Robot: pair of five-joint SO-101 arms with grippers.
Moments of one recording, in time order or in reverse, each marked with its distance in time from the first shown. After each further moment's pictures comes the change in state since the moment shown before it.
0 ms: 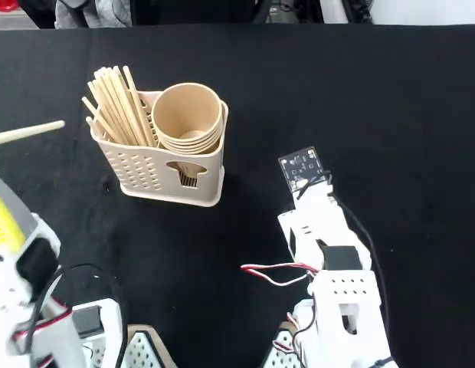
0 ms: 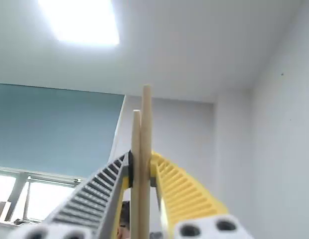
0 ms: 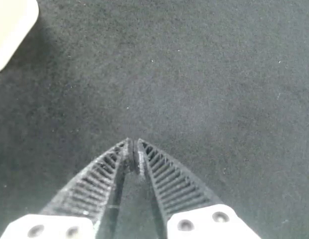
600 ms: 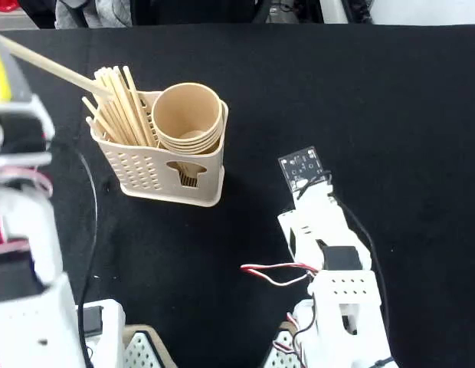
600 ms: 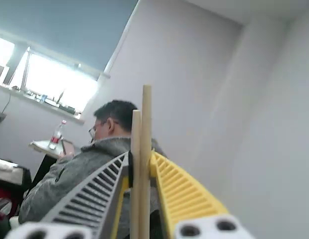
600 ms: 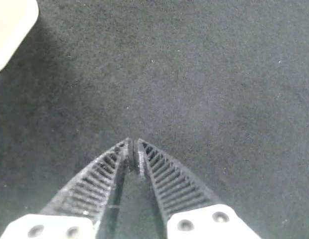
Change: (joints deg) left arm 1.8 35.7 -16.0 4.2 13.2; right arm 0.0 0.0 0.0 0.0 0.0
